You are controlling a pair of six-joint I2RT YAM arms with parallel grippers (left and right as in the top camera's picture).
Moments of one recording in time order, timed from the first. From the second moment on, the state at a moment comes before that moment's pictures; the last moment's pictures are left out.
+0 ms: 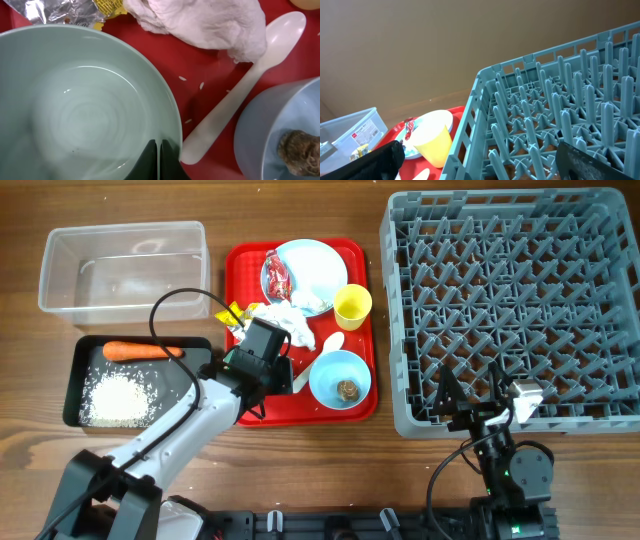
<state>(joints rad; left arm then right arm) -0.47 1.47 0.76 -0.43 -0.02 -0.47 0.09 0.02 0.01 0.00 -0.08 0.35</state>
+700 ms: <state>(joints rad) -0.47 1.43 0.76 -0.48 0.07 -0.47 0.09 0.02 0.01 0.00 -0.08 0.35</state>
